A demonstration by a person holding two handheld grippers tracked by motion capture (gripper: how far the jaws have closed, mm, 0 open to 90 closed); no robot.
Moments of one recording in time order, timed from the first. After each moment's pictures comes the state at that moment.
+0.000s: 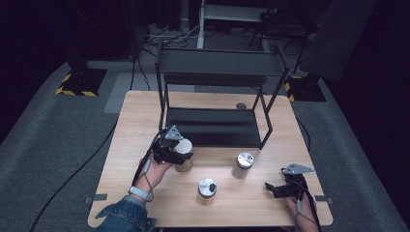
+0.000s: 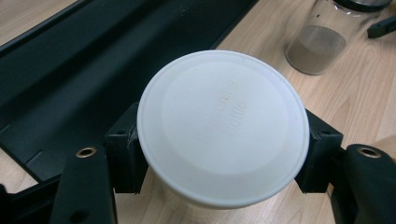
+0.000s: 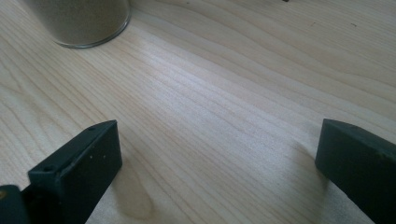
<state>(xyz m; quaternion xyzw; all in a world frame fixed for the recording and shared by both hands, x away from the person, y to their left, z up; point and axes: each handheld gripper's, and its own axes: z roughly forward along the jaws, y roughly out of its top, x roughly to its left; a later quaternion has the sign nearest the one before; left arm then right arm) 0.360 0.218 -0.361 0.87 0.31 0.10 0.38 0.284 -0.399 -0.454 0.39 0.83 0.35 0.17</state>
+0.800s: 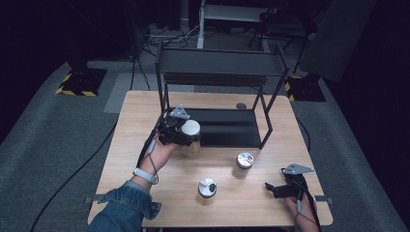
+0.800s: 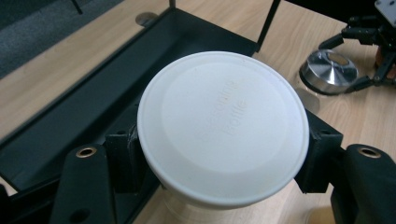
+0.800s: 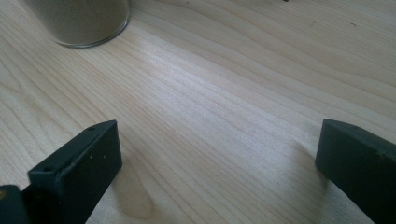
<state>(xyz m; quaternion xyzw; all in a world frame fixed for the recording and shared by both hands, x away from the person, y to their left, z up) 0.390 0.203 -0.296 0.86 0.28 0.10 0.41 0.284 -0.399 -0.454 0.39 0.83 0.35 0.17</state>
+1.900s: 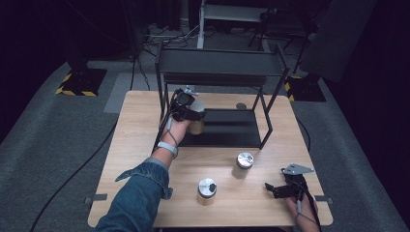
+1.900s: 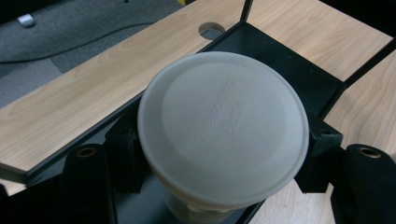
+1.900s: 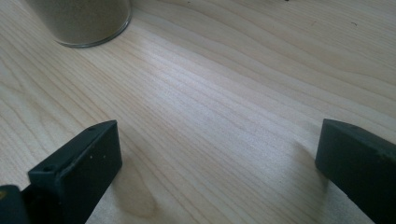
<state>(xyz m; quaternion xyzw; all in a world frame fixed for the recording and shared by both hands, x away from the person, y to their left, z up) 0.467 0.169 -0.320 0.83 0.37 0.13 0.39 0.282 -0.398 -0.454 0.39 0.83 0.35 0.17</state>
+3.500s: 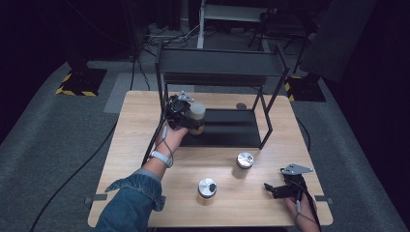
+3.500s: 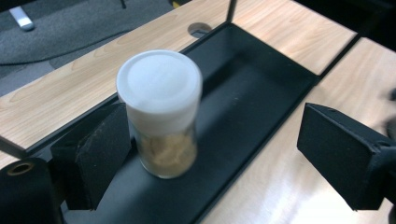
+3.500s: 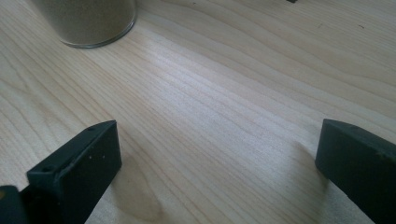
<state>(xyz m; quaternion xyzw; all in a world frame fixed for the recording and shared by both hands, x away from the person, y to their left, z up) 0.413 0.187 -0.308 0.82 0.37 0.14 0.41 0.284 -0.397 -0.454 0.39 0.84 0.35 0.17</state>
